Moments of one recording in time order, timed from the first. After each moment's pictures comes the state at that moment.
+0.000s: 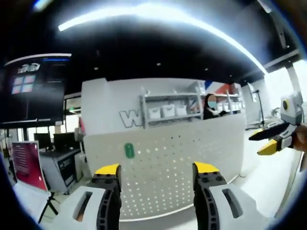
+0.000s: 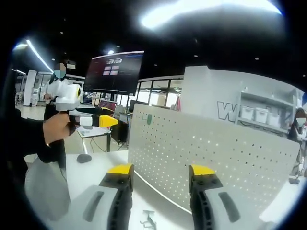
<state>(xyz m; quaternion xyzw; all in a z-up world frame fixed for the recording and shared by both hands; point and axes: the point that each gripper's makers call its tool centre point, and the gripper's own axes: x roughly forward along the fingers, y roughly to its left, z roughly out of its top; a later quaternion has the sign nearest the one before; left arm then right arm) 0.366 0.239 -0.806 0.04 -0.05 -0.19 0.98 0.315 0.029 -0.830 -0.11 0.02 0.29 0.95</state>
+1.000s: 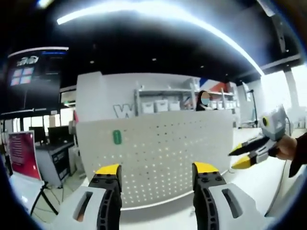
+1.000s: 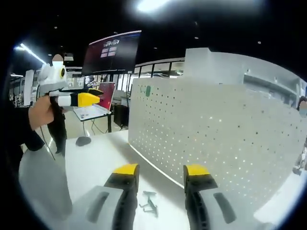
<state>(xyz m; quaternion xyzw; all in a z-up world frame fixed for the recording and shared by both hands) 0.343 0.222 -0.830 0.03 -0.02 -0.22 0.97 0.339 0.019 -0.922 -0.11 0.12 0.29 0.94</state>
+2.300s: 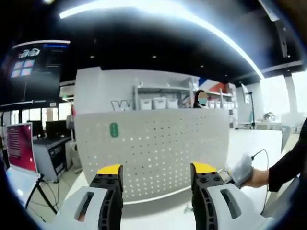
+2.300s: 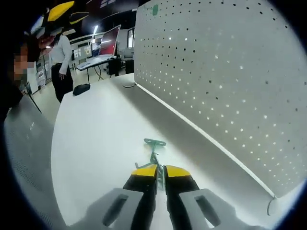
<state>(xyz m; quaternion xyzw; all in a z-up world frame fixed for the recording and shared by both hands) 0.335 0.219 -0.844 0.02 -0.01 -0.23 0.97 0.367 0.027 -1.091 -0.16 0.30 0.33 0.88</state>
